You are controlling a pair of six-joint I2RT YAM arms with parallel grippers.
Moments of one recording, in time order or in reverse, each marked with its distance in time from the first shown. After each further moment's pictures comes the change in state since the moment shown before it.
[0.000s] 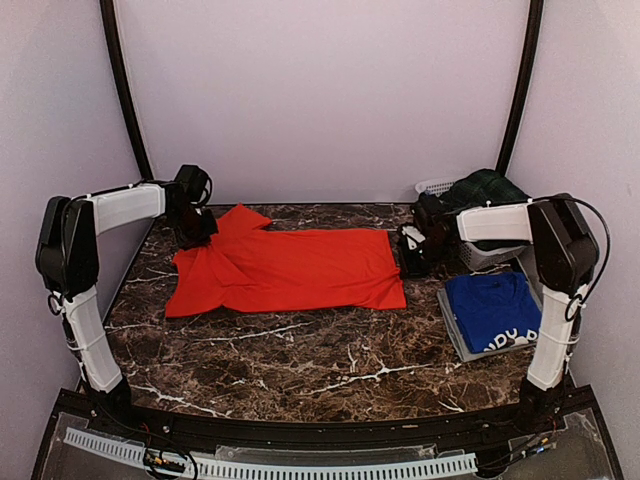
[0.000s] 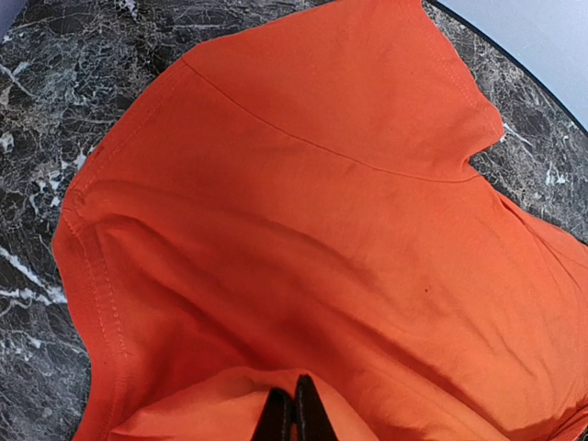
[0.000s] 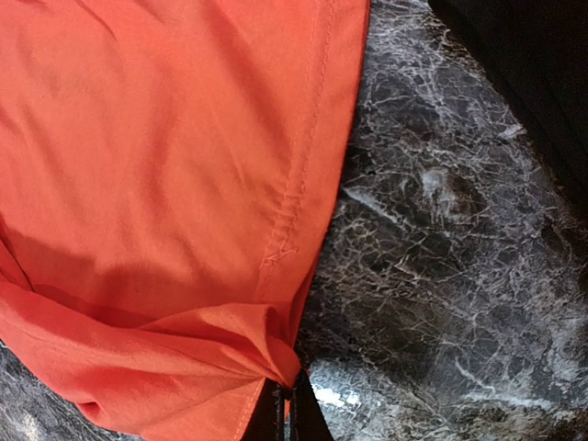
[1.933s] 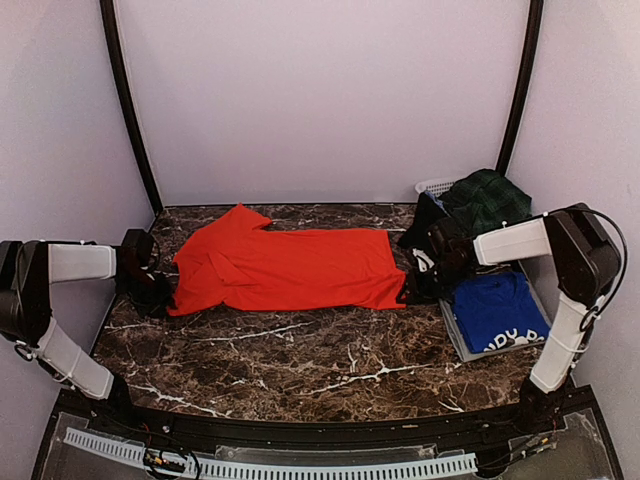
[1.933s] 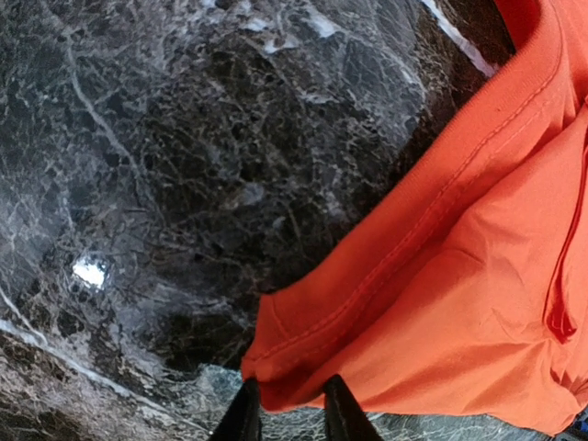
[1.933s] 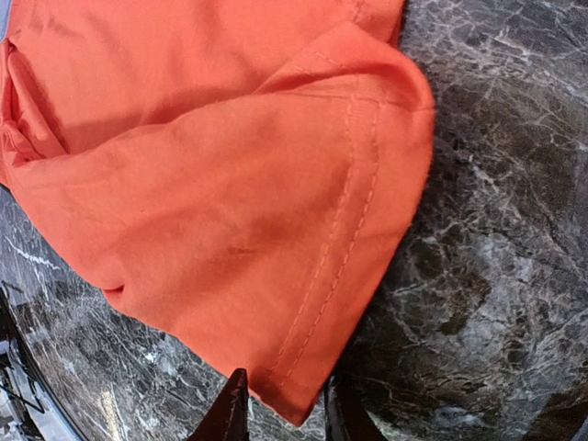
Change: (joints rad) left arm 0.236 -0.412 -0.726 0.139 0.224 -0.145; right arm -0.014 -0.146 -0.311 0.164 -0.257 0.098
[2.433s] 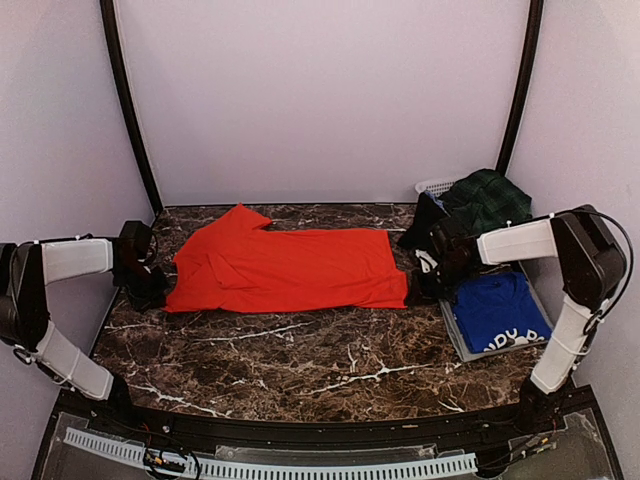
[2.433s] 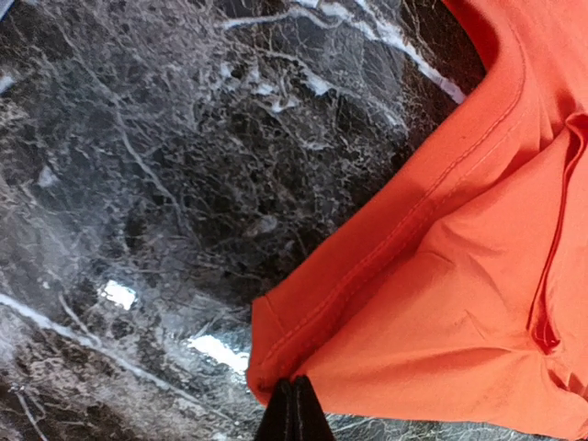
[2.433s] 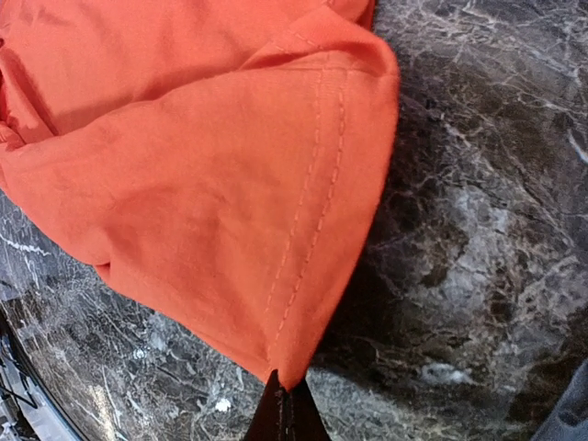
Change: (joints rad) left arm 0.000 -0.016 0.055 -0.072 -0.090 0.053; right arm 0.002 -0.024 -0.005 -0.052 0.027 -0.008
